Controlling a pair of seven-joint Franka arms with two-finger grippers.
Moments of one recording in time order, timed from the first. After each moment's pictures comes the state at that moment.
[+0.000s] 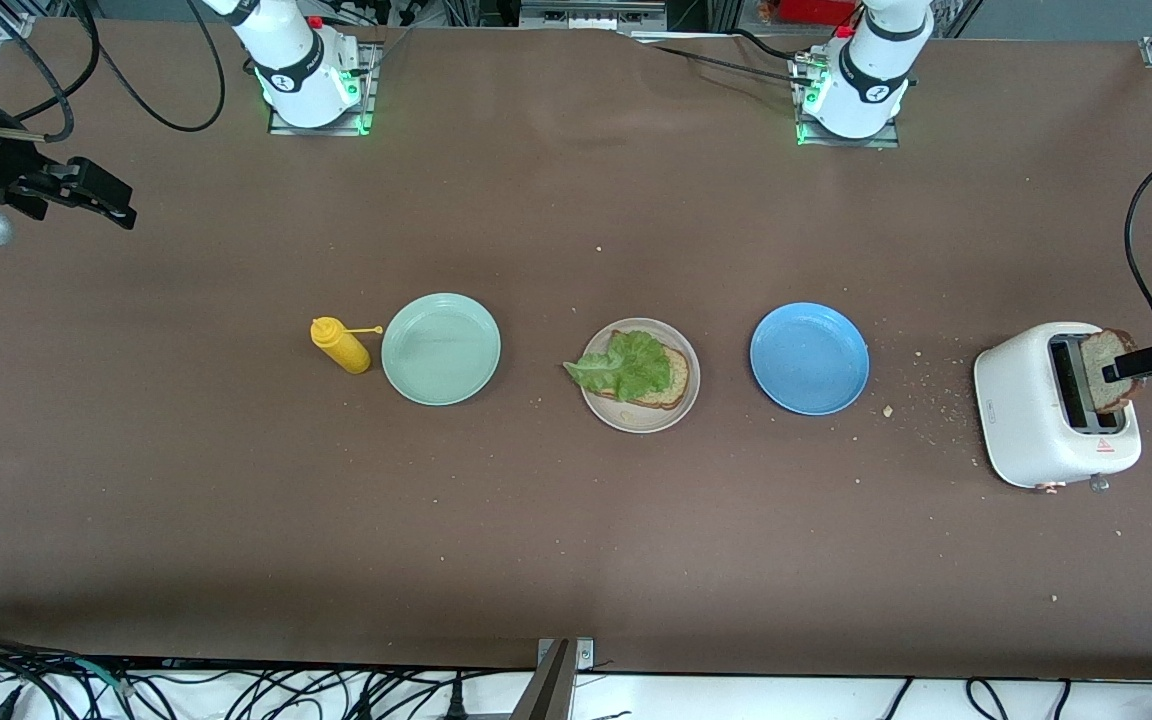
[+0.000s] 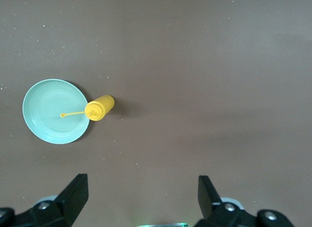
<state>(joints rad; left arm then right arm) 0.50 0.43 -0.17 -1.54 0.02 1.84 0.23 0.00 -0.03 0.05 -1.62 -0.03 1.53 0.13</state>
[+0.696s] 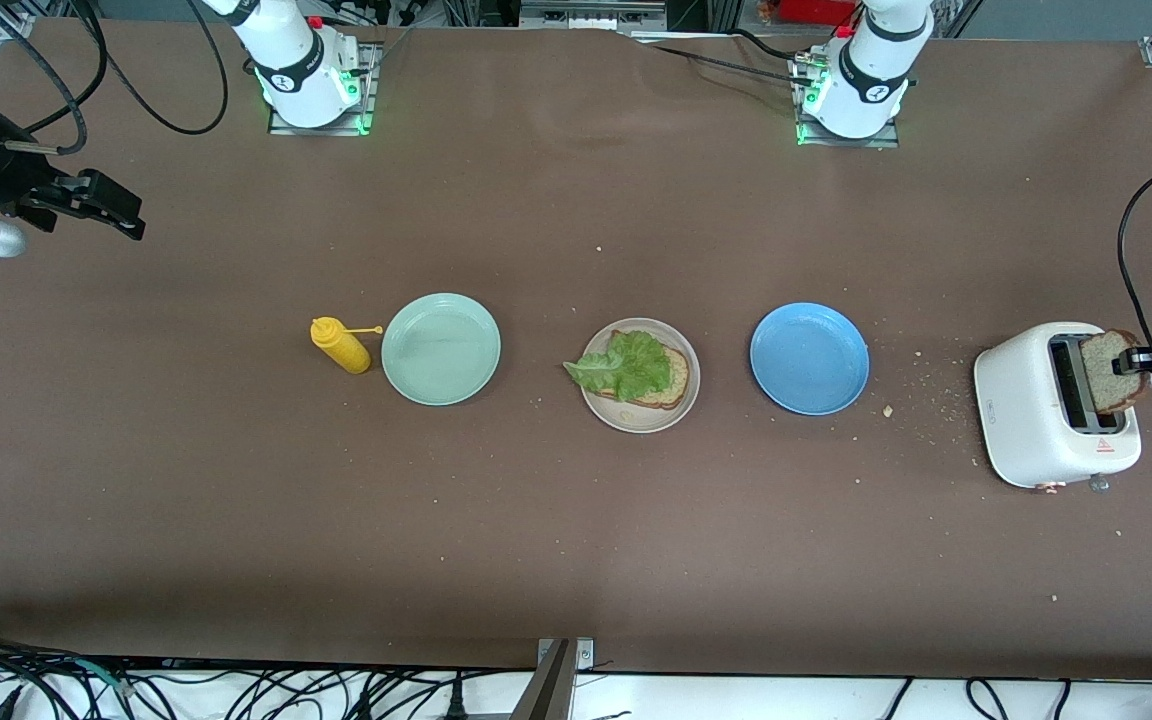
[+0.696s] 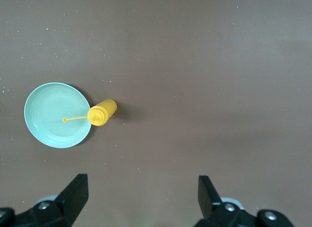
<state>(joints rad) 0.52 0.46 -0.18 -1.56 0.12 1.84 0.24 0.01 -0.01 0.06 -1.62 -0.03 1.56 0.14</state>
